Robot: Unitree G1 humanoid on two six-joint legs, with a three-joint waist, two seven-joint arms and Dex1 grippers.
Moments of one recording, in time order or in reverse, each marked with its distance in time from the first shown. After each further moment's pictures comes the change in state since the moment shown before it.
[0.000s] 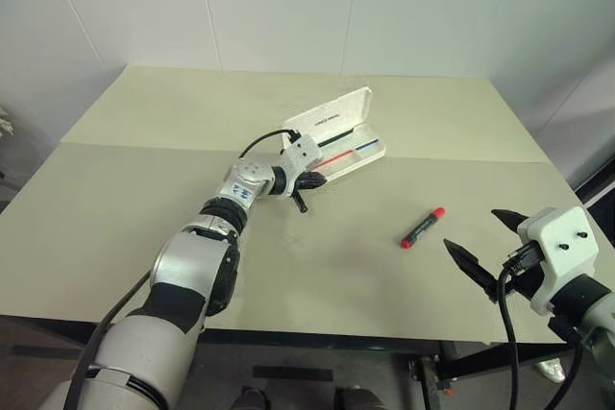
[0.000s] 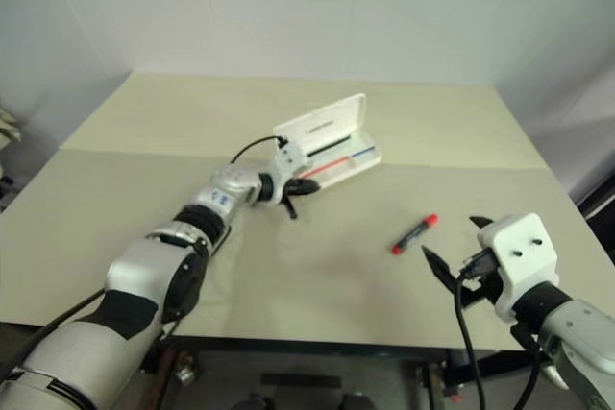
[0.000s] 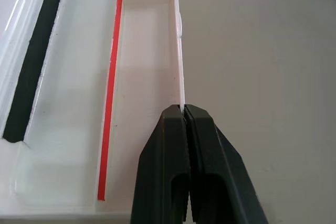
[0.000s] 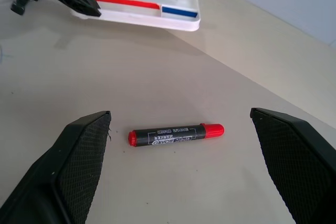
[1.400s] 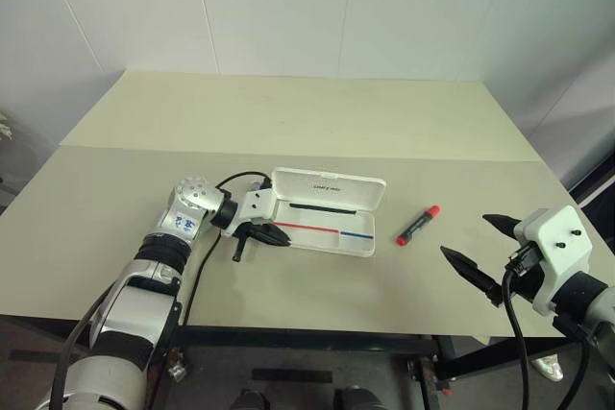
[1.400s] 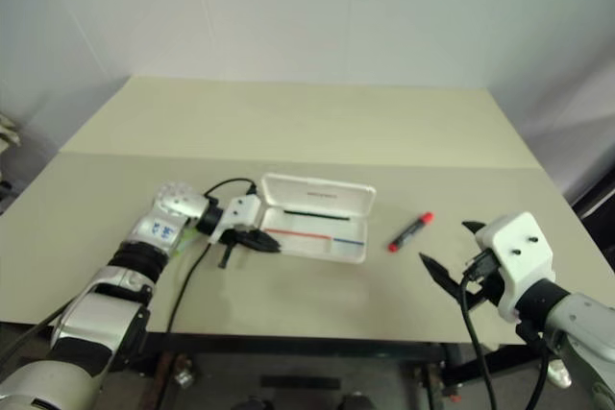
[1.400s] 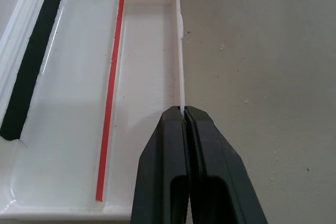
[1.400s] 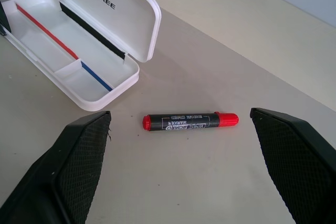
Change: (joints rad) left arm 0.376 0.268 -0.200 -0.541 -0.094 -0.052 -0.619; right arm -0.012 -0.036 0.002 0.067 0.003 -0.012 0.105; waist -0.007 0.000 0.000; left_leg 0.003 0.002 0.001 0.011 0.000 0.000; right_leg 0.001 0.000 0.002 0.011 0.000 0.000
